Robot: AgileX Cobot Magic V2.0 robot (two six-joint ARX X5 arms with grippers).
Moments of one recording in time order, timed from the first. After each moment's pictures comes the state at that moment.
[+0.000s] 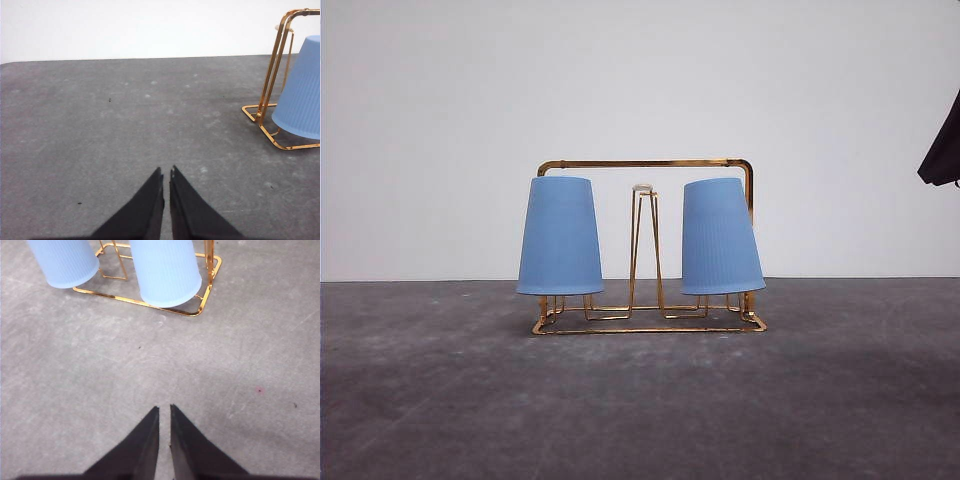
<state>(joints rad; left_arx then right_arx) -0.05 0.01 0.03 -0.15 0.02 0.02 0.42 0.65 0.51 -0.46 -0.13 0.17</state>
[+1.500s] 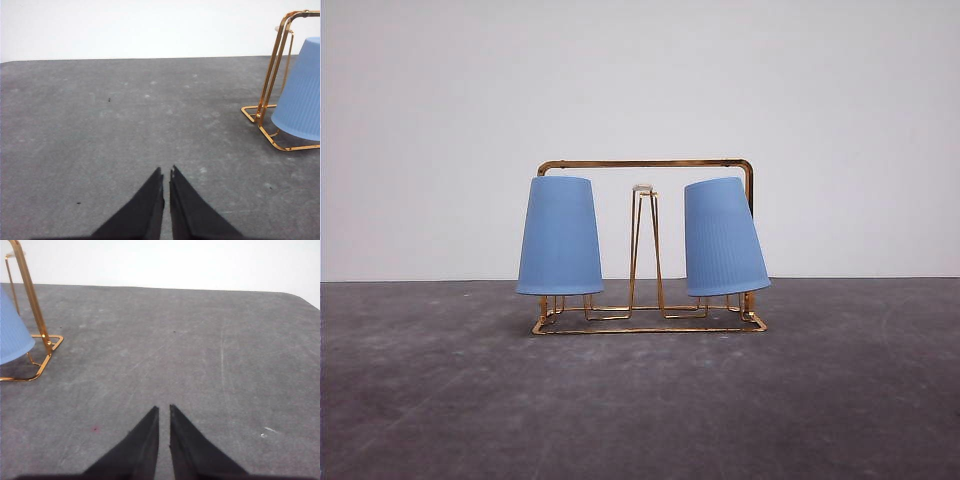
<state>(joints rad) -0.05 0.01 0.03 -0.15 0.02 0.01 0.00 0.00 0.01 -0.17 -0.03 0.03</state>
